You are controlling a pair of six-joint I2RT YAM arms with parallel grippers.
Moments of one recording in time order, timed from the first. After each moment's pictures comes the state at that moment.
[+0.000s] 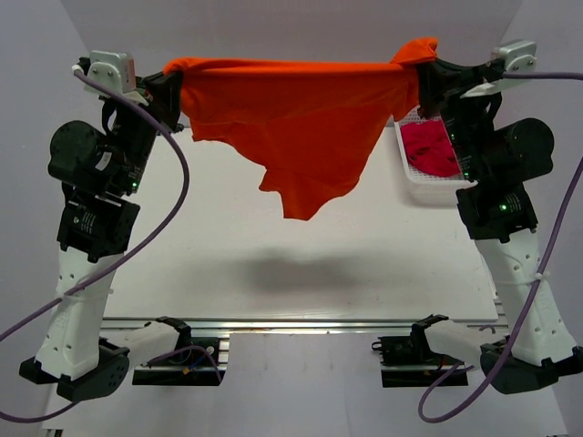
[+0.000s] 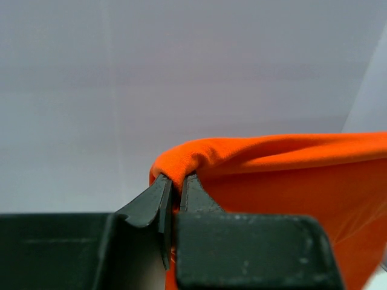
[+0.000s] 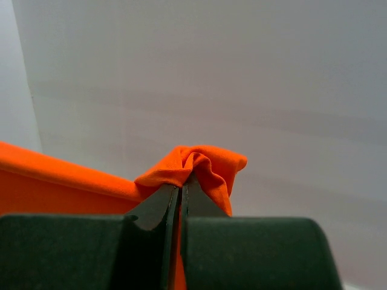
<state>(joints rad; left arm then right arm) -0.38 1.13 1.78 -0.25 -0.11 -0.02 0.38 1.14 1.62 0.06 -0.04 -0.02</state>
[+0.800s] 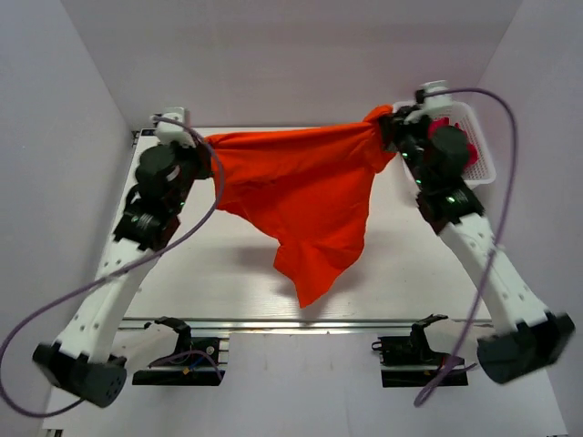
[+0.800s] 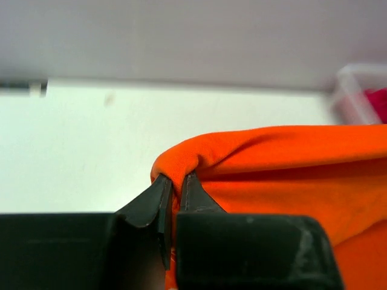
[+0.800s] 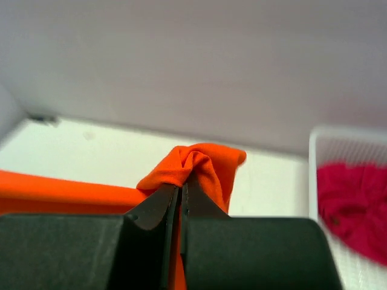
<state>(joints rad) -0.36 1.02 1.20 -0.22 -0.19 -0.18 0.37 1.14 1.25 0.05 0.02 0.07</state>
